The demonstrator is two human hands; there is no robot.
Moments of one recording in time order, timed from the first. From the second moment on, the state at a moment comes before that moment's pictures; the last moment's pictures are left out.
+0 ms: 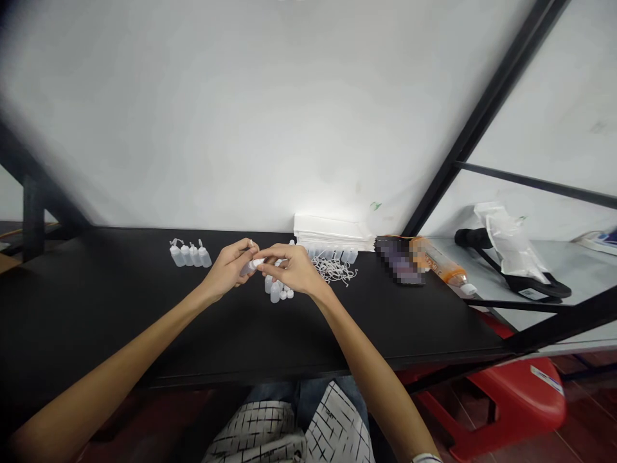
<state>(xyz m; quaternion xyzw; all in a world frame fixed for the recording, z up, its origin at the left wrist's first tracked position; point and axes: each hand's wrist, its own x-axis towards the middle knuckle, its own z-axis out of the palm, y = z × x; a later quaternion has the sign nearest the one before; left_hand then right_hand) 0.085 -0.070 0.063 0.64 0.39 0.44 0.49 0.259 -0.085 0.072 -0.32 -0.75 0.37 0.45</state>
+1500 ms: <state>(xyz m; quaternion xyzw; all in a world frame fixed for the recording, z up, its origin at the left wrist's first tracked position) 0.083 -0.070 0.058 0.72 0.39 0.45 0.36 0.254 -0.091 0.076 -0.38 -0.74 0.34 0.44</state>
